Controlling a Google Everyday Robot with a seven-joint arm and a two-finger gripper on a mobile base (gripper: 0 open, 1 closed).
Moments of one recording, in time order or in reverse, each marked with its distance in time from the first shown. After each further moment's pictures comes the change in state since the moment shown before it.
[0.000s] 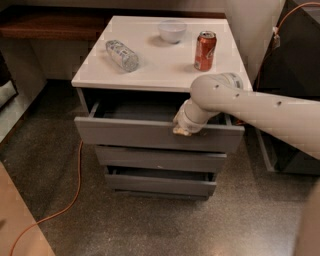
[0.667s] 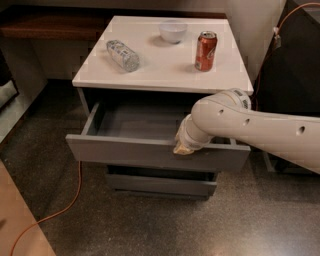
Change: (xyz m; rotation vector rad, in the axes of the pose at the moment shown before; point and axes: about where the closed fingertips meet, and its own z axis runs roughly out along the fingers) arm -0.001 0.059 -0.027 0.081 0.034 -0.004
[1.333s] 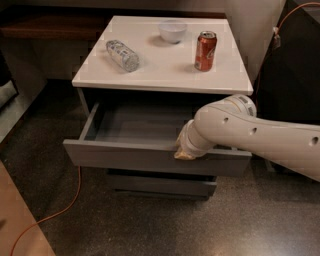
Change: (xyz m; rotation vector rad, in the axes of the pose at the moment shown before) arm -0.001 0.021 -0.013 0.002 -0.010 -0.008
